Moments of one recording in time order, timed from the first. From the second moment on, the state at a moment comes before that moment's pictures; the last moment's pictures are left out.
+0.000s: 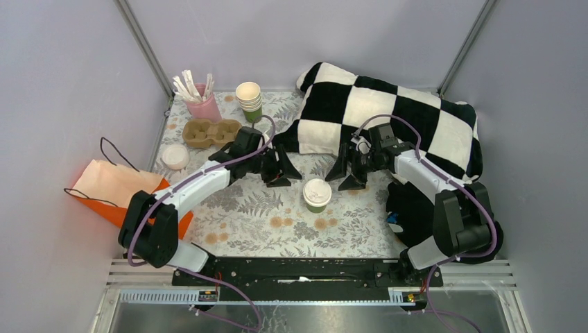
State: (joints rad) left arm -0.51 1.44 0.96 -0.32 0.58 -0.88; right arm 0.29 1.53 0.99 -0.55 -0.78 0.59
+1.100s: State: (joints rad) left arm -0.54 1.53 0.91 -0.27 0.64 -0.89; right arm 0.28 1.51 0.89 -0.54 -0.80 0.58
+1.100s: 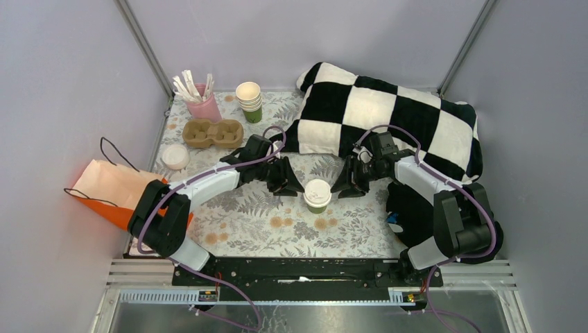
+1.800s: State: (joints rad) left arm -0.59 1.53 0.94 -0.31 0.55 -0.86; right arm 0.28 1.49 0.83 -0.48 -0.78 0.62
